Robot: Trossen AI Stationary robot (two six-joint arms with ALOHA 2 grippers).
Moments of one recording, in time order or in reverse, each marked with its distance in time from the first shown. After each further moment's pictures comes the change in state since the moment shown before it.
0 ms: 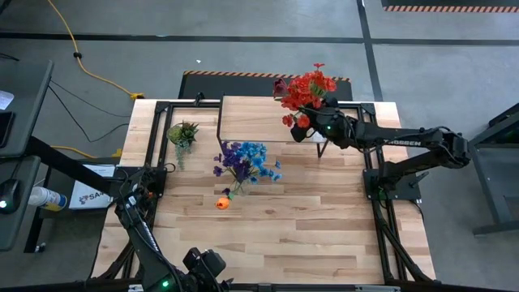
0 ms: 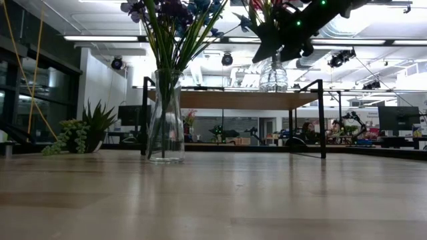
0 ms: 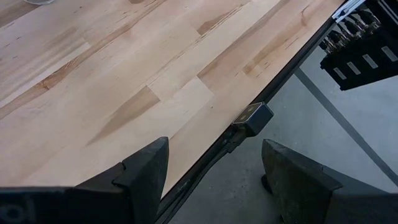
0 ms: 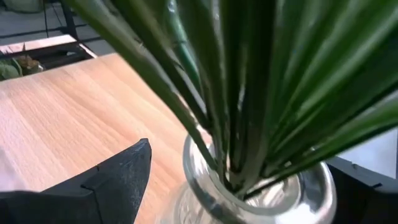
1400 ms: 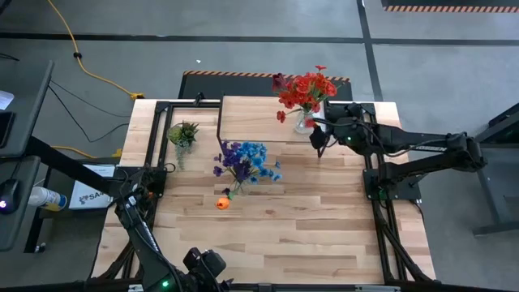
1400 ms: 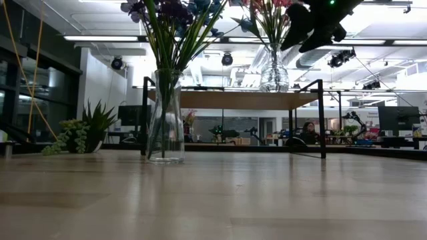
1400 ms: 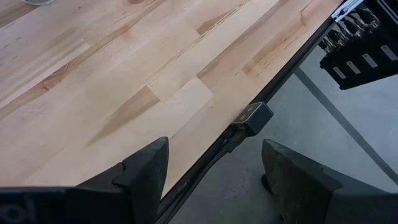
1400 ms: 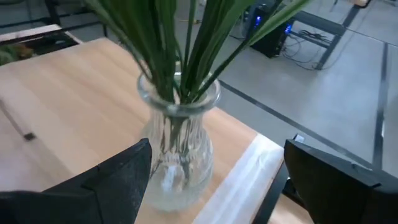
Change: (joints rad) left arm 0.000 0.000 0.000 0.002 0.000 0.005; right arm 0.128 -0.223 0.008 -0.385 0.149 0.177
